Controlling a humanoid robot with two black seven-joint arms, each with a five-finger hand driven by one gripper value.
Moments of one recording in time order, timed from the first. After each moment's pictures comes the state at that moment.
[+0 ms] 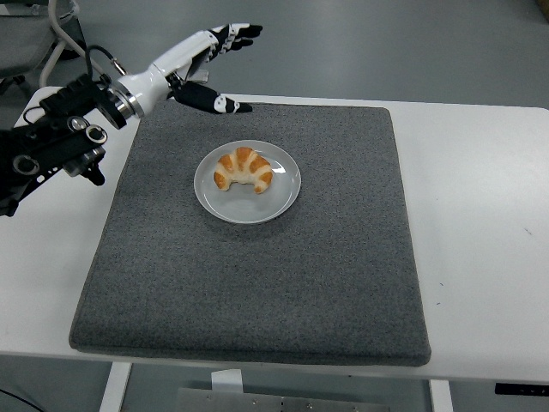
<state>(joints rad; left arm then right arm) -1.05 0.55 -0.35 -0.98 0.70 -0.08 -0.54 0.06 0.00 -0.14 0.18 0.04 -0.02 -0.06</state>
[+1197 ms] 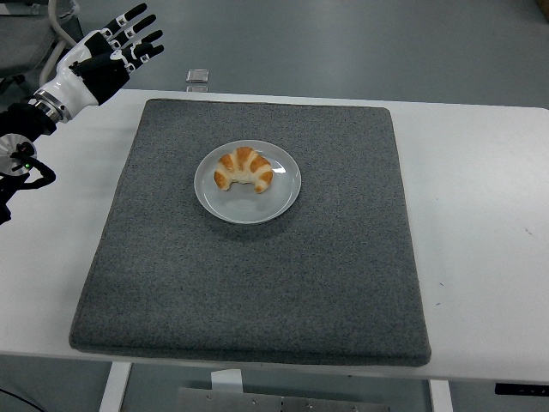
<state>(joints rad) -0.94 0.50 -0.43 -0.55 -0.11 -0.61 -0.32 0.06 0.00 -0.14 0.18 0.04 -0.01 -0.06</state>
